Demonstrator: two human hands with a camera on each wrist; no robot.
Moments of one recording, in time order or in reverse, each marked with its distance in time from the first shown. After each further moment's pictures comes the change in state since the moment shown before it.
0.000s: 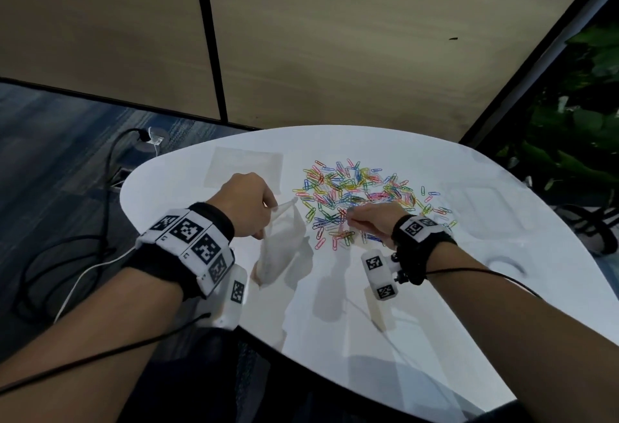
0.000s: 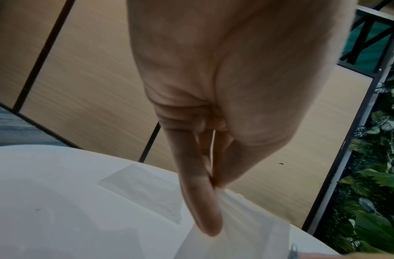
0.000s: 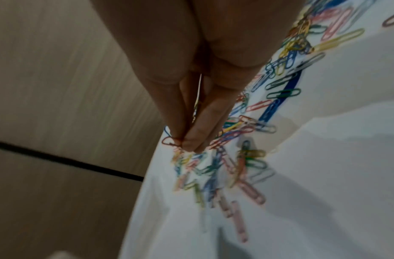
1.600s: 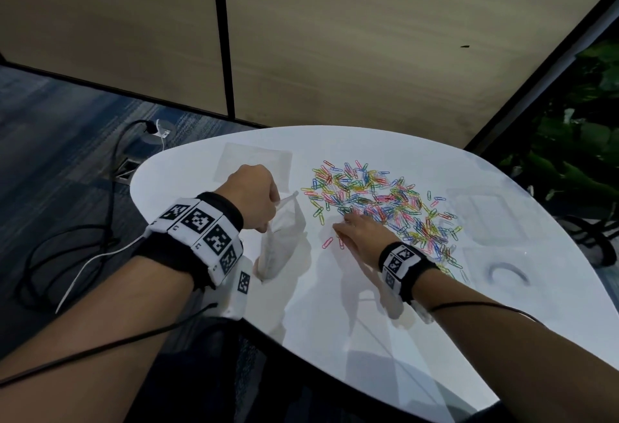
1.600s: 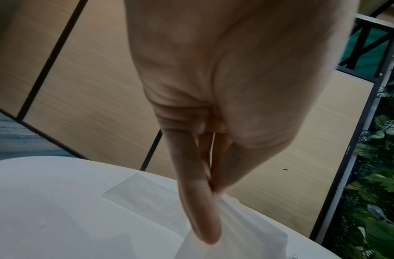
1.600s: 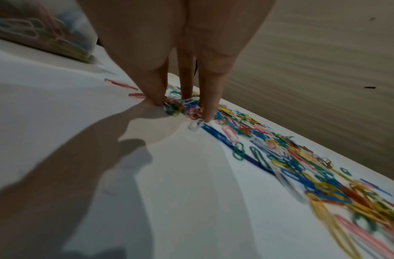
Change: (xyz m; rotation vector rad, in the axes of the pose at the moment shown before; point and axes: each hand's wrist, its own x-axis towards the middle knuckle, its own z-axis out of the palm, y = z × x) left_hand -0.002 -0.005 -0.012 0.021 0.008 -0.014; right_hand 0.016 0.048 0.016 -1.682 -0.100 -0.829
